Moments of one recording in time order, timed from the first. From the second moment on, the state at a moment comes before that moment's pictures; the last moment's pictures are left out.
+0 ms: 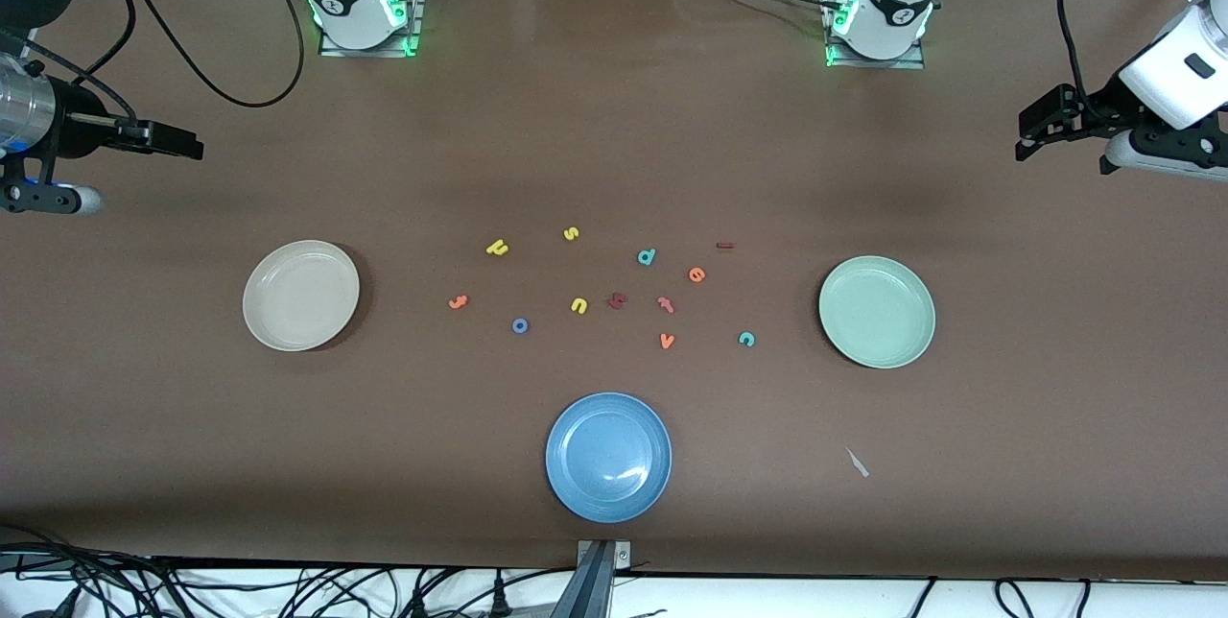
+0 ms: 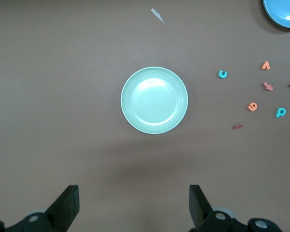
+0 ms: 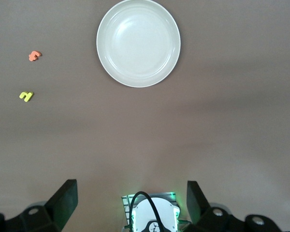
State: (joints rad) left arm 0.01 -0.07 -0.05 -1.70 -0.02 1.62 0.11; right arm -0.06 0.10 0.04 -1.59 0.01 1.39 0.09
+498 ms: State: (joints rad) left arm 0.00 -0.07 -0.06 -1.70 -0.02 1.62 0.08; right arm -0.06 0.10 0.04 -1.59 0.01 1.39 0.07
